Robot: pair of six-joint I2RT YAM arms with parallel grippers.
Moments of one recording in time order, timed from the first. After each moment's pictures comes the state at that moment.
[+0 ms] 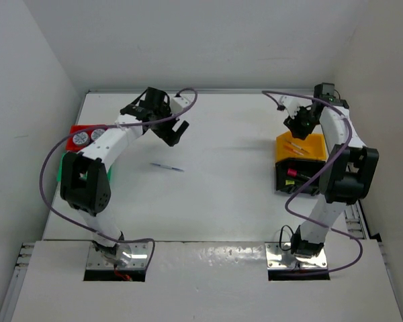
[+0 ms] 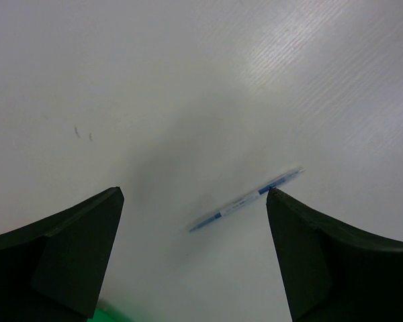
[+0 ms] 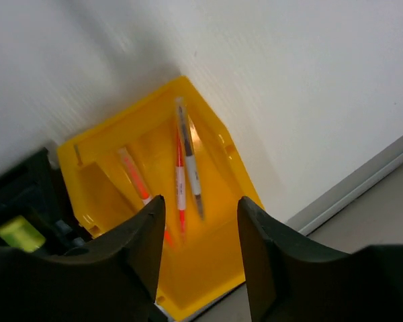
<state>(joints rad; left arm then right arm) -0.33 1.70 1.47 -0.62 0.18 0.37 -0.18 1.85 1.51 -0.79 -0.32 -1.14</state>
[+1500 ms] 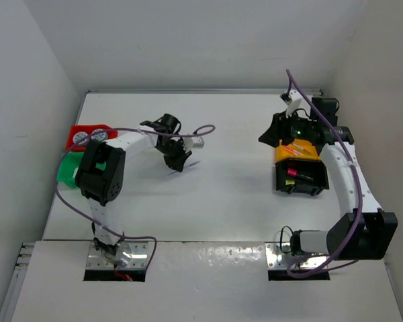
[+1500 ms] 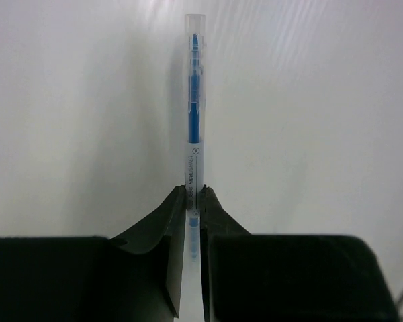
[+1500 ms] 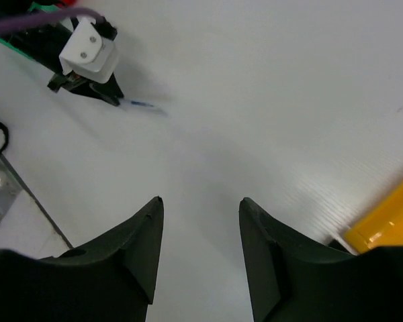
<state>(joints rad) -0.39 1.90 1.31 -0.71 0.41 0.76 -0.04 1.31 1.18 -0.64 -0.74 -0.23</state>
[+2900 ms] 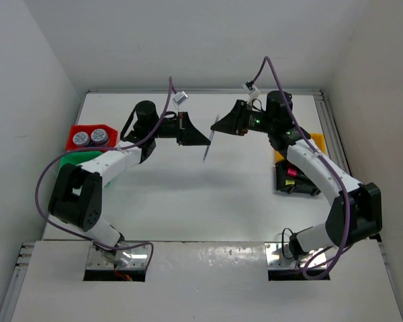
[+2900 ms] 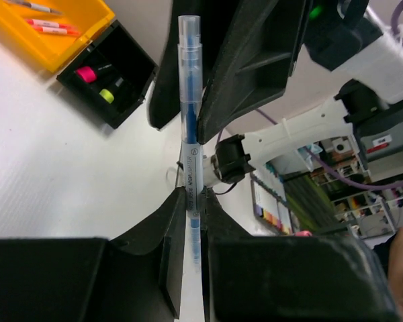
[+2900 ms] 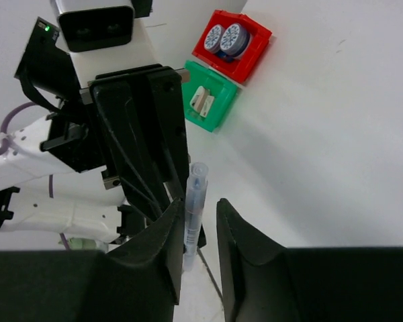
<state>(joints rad) -0.38 1.57 1.05 0.52 1.14 -0.85 0.35 1.44 1.12 0.05 -0.76 0.66</state>
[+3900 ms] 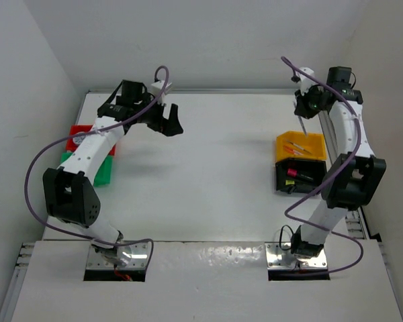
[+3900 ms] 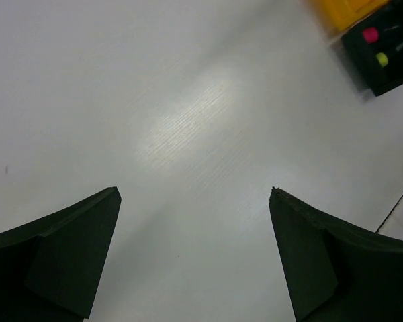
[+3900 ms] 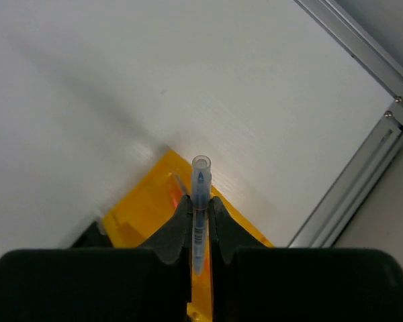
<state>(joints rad) -0.24 1.58 1.47 -0.55 0.57 0.09 -0.19 1.75 1.64 -0.73 -0.49 -0.69</state>
